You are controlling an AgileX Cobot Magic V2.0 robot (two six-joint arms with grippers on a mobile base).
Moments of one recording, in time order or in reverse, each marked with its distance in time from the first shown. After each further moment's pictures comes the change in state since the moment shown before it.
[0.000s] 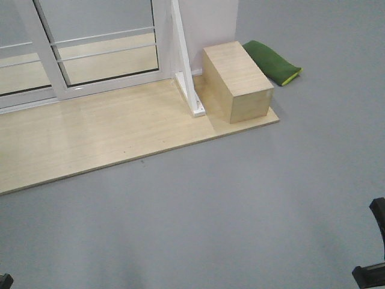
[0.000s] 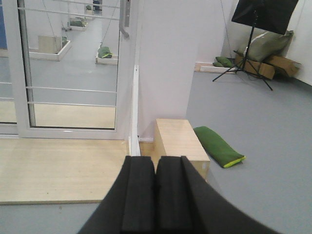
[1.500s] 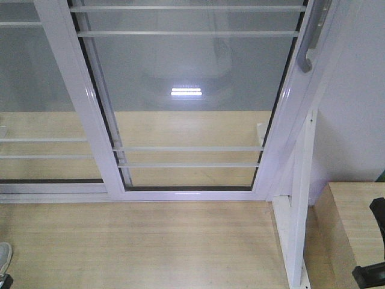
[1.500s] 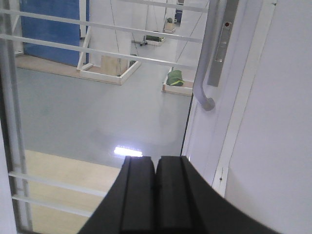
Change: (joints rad) left arm 0.000 0.000 0.000 0.000 0.000 0.000; right arm 0.000 0.000 0.000 0.000 0.000 0.000
